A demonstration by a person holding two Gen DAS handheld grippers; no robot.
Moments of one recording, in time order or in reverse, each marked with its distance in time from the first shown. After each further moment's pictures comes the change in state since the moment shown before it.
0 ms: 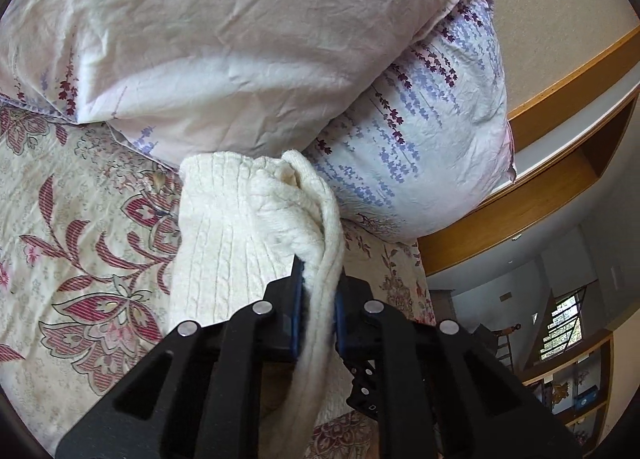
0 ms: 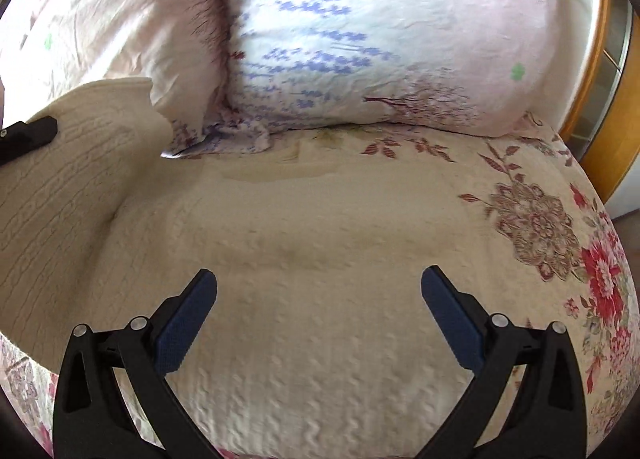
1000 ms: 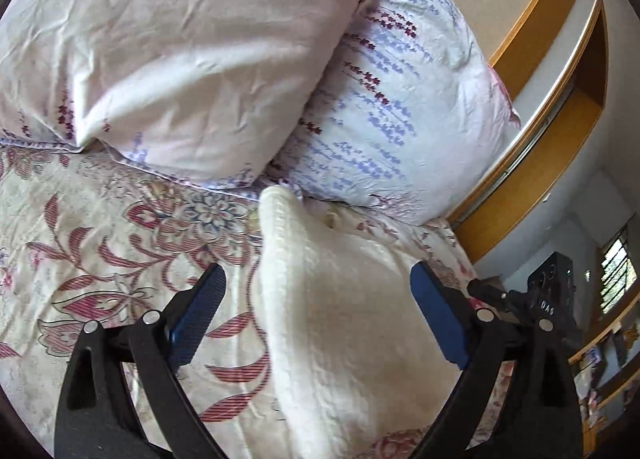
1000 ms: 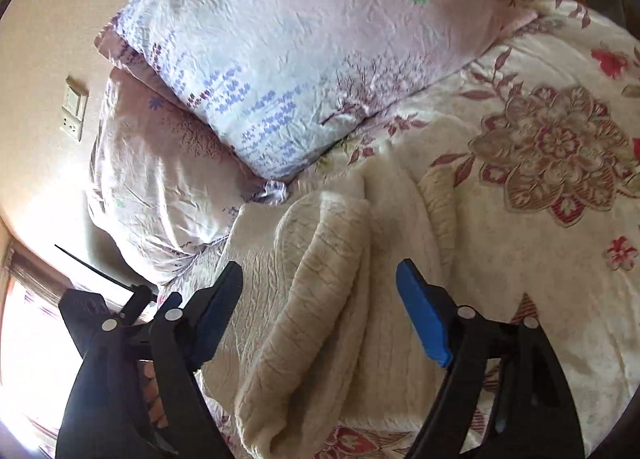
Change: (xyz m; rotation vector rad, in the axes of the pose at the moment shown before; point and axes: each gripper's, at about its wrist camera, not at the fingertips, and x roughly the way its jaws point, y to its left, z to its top) left arm 0.019 -0.010 -0.057 0.260 -0.140 0.156; right arm 0.003 -0.131 0.000 0.440 0.056 0.568
